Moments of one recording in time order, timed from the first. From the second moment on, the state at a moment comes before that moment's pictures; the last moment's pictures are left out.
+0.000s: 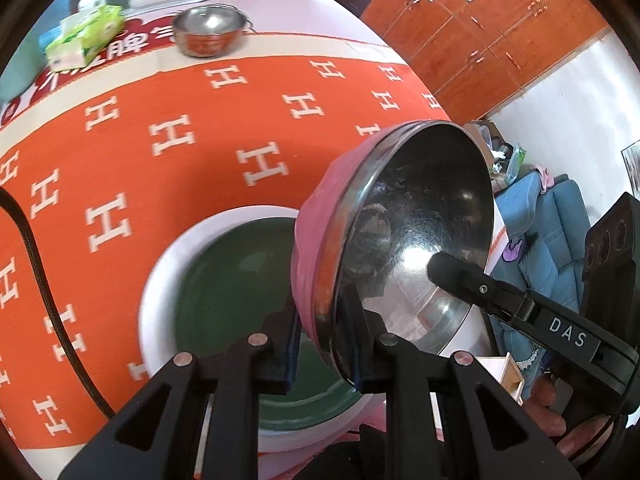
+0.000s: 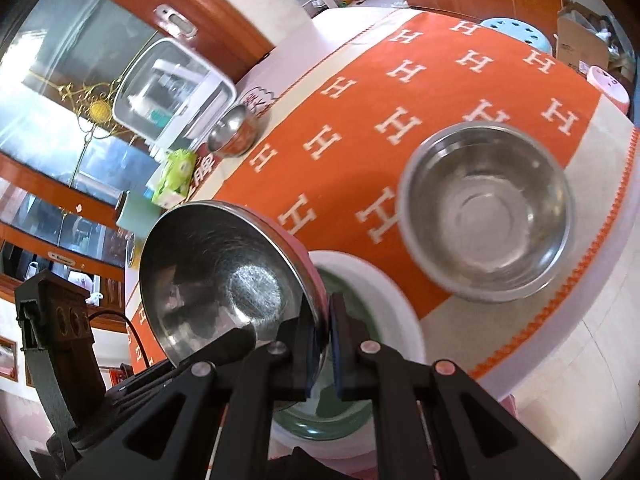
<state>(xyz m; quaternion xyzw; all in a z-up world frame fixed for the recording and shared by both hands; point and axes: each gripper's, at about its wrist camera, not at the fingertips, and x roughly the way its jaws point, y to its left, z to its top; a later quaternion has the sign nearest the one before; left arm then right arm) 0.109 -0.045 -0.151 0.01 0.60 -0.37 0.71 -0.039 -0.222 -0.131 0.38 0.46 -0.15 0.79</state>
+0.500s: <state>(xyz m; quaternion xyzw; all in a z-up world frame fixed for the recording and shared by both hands) 0.074 -0.154 -0.158 0.04 0.63 -0.37 0.69 -0.065 -0.321 -0.141 0.38 0.49 -0.16 0.76</state>
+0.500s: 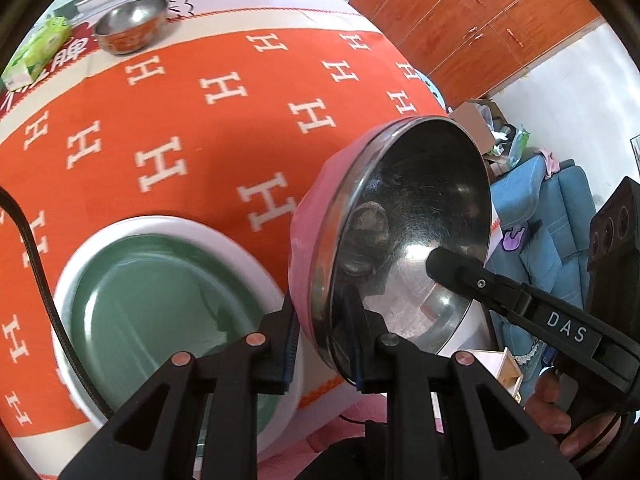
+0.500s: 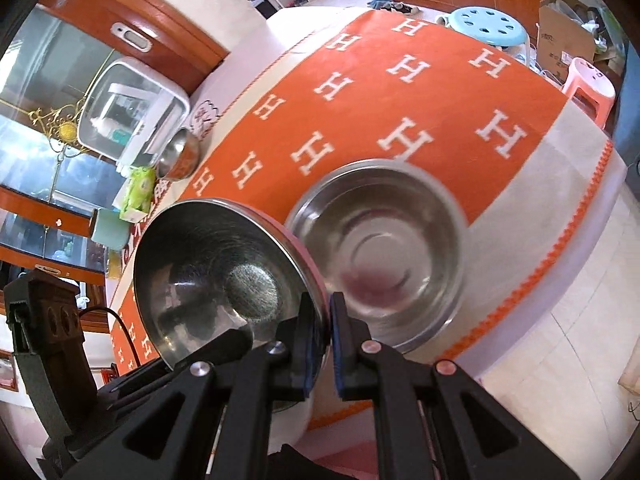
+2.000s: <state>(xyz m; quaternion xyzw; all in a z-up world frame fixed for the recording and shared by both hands) 0.057 -0.216 -0.139 0.06 0.61 -0.24 0.75 -0.043 -0.419 -0.169 0.36 0.56 -0.07 0.74</state>
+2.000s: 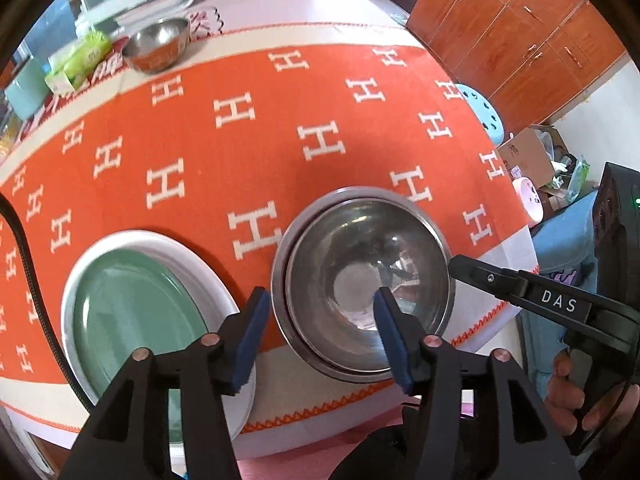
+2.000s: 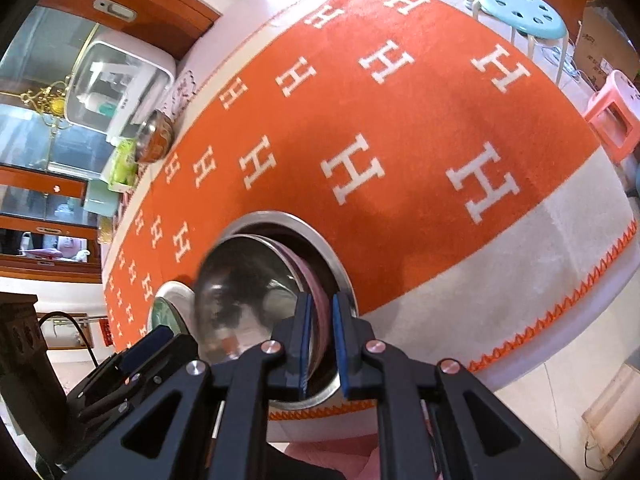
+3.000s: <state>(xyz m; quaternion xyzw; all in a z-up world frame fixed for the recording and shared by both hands) 0.182 -0.140 -0.026 0.05 0.54 -0.15 0.83 0.110 -0.359 -0.044 0.17 0.49 0.05 0.85</state>
